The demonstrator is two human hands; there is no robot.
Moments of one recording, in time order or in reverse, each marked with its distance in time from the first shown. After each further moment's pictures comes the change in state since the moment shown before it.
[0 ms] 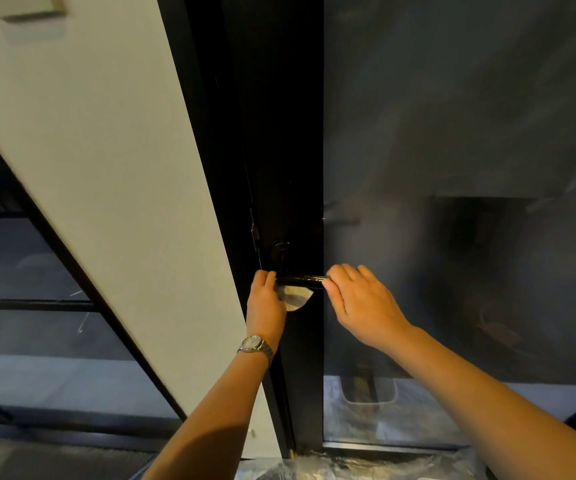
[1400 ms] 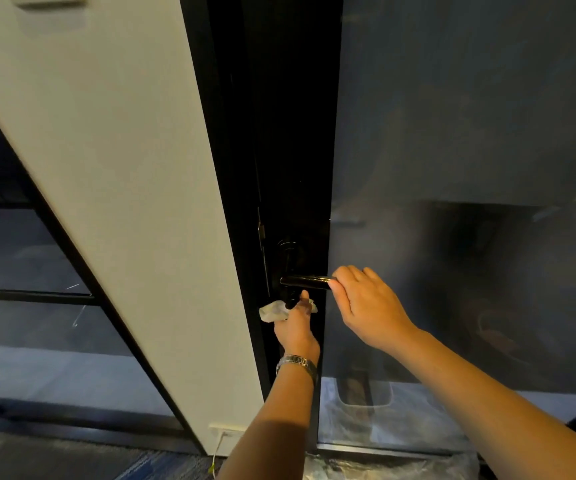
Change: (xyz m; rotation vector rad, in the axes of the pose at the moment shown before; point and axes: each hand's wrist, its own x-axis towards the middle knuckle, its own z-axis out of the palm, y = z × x) left_hand -0.024 0.037 0.040 -1.291 0.155 -1.083; right_hand -0.001 -0.002 0.001 0.021 0.012 0.021
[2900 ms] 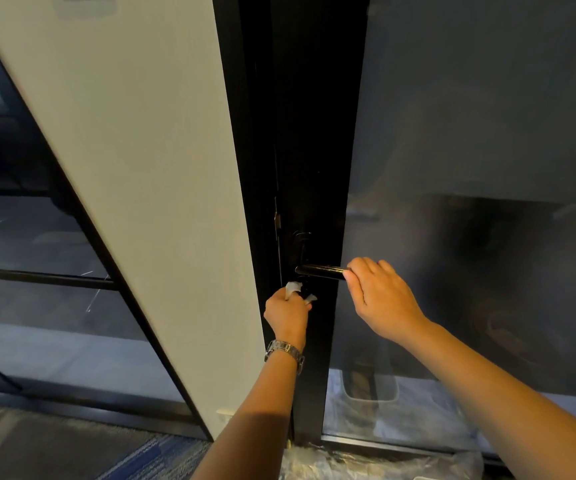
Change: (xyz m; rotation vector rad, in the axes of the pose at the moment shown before) left_hand 0.002 0.026 -0.025 0.527 -0.021 0.429; right_hand -0.001 -0.002 0.000 -0.038 -0.001 0.014
